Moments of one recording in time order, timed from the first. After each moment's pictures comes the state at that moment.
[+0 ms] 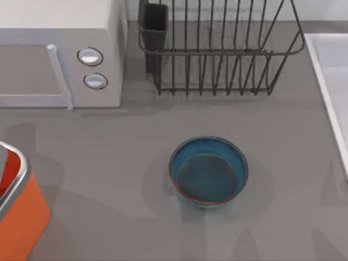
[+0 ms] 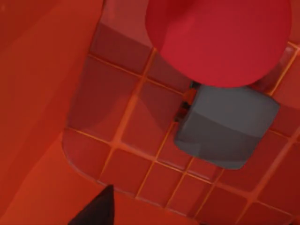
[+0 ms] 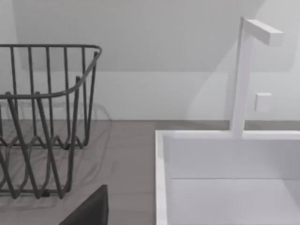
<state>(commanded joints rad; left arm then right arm) 0.10 1.29 0.84 -1.07 -0.05 1.70 0.00 0.00 0.00 0.00 0.00 0.00</state>
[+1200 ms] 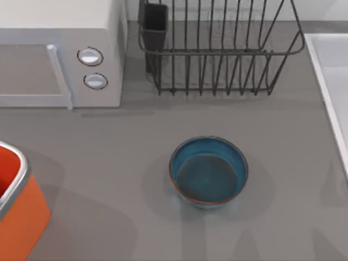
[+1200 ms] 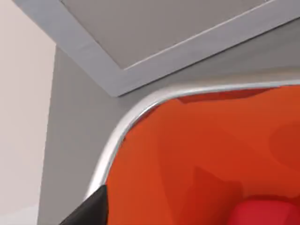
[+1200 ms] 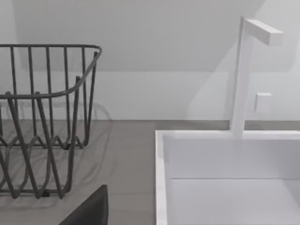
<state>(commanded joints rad) 0.06 0.44 0.29 -0.41 -0.01 0.45 0.00 0.00 0.00 0.00 0.00 0.00</state>
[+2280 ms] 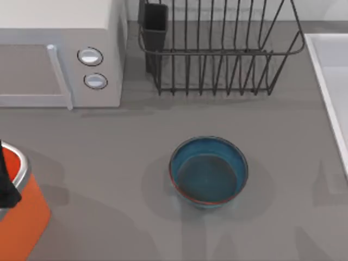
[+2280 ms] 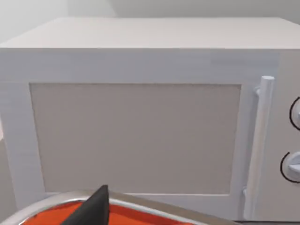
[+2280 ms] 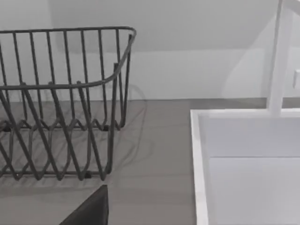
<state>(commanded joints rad) 0.00 0.00 0.00 0.00 0.00 0.00 0.08 0.10 0.10 -0.08 0.00 0.06</state>
